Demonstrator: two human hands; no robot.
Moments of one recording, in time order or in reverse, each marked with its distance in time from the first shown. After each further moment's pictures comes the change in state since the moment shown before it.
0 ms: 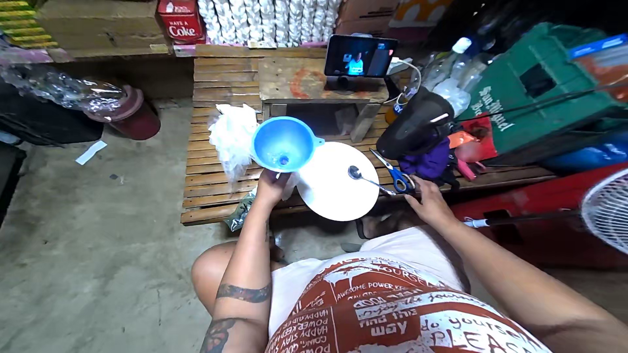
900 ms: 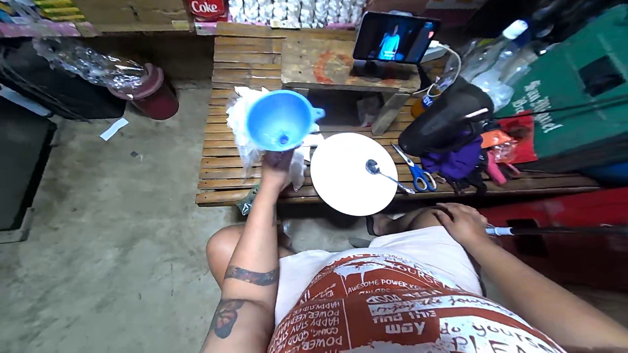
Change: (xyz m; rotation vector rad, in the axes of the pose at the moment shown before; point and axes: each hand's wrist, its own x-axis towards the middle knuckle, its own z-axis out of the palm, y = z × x) left_hand 0.007 0.000 -0.014 -0.041 0.157 0.081; right_hand -0.028 0.054 0.008 -0.189 -0.126 0.049
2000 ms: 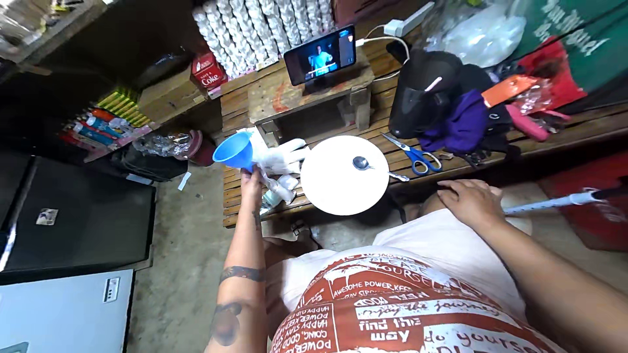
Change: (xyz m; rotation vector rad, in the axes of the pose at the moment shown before) left_hand 0.023 0.018 0.001 0.079 0.114 -0.288; right_hand 0.009 0.014 0.011 0.268 0.078 -0.053
